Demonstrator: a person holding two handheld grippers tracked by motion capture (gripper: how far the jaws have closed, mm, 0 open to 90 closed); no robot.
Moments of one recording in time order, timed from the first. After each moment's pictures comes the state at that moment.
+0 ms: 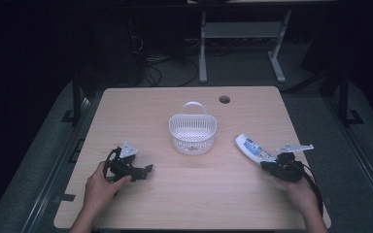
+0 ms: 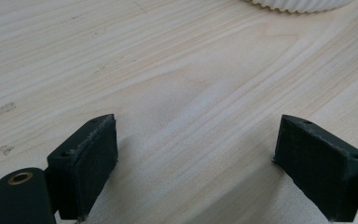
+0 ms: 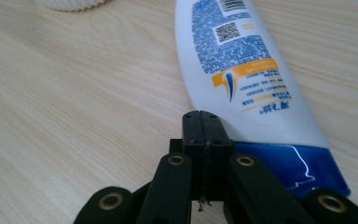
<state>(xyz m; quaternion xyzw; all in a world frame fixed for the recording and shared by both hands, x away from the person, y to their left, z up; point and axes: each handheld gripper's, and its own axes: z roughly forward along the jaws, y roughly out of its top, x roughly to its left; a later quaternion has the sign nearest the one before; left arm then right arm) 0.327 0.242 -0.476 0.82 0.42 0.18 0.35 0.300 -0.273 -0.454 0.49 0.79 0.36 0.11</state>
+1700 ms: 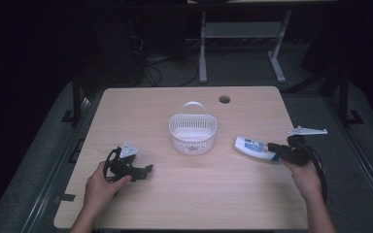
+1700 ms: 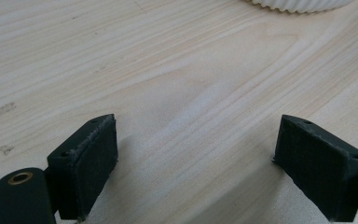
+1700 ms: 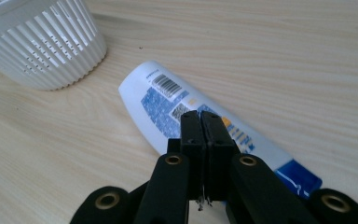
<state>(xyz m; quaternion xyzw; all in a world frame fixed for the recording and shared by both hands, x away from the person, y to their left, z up) 0.327 0.242 -0.476 0.82 0.42 0.18 0.35 0.331 -0.291 -0.421 0.53 0.74 0.39 0.14</state>
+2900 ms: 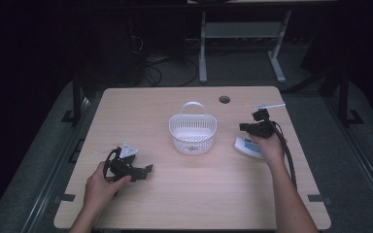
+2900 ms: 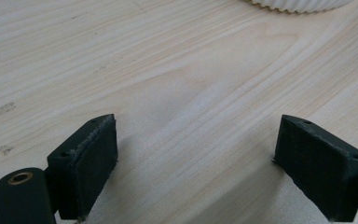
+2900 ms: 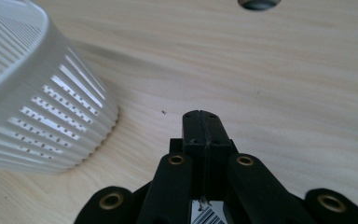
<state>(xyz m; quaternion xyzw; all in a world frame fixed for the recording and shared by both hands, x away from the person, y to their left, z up) 0.327 0.242 -0.476 0.82 0.42 0.18 0.35 0.424 -0.219 -0.422 0.53 0.75 0.38 0.10</state>
